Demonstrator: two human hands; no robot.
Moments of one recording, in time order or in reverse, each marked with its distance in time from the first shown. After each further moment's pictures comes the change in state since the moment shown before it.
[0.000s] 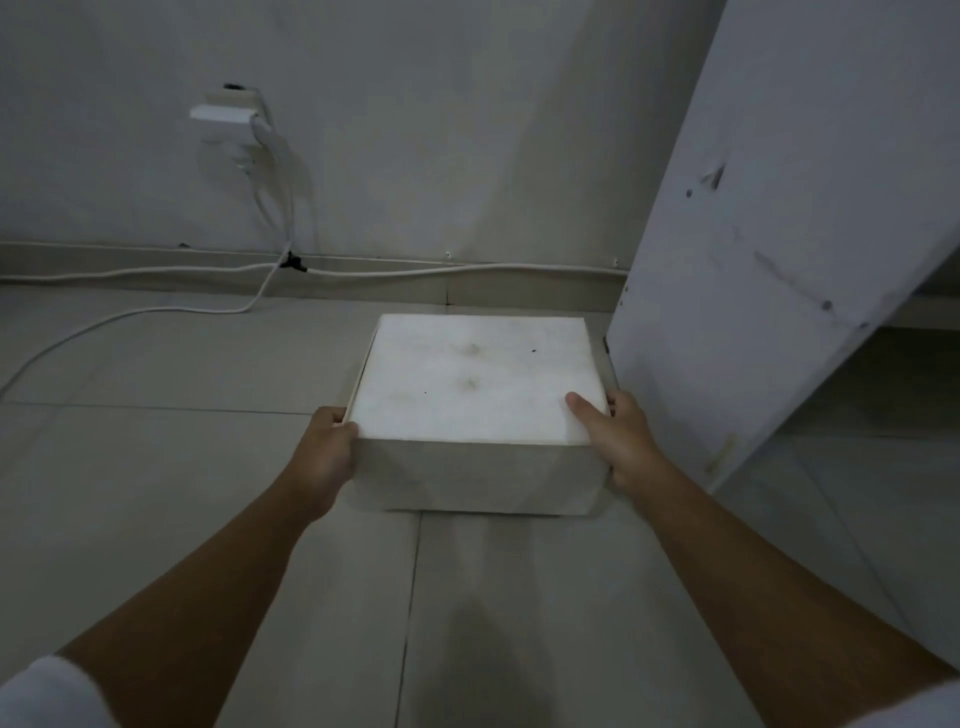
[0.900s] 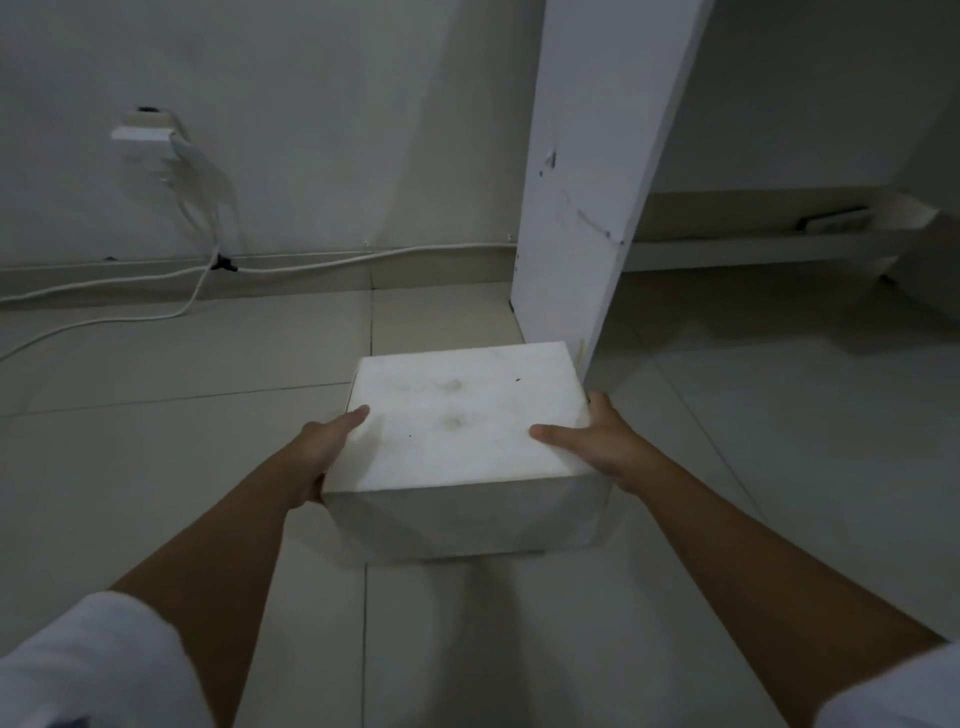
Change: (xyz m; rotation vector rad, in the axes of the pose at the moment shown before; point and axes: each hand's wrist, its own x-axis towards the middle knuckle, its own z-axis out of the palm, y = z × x) left_hand -0.146 -0.001 0.005 0.263 -0.273 -0.197; right_hand -0.150 0.053 -0.115 -0.161 -0.121 0.034
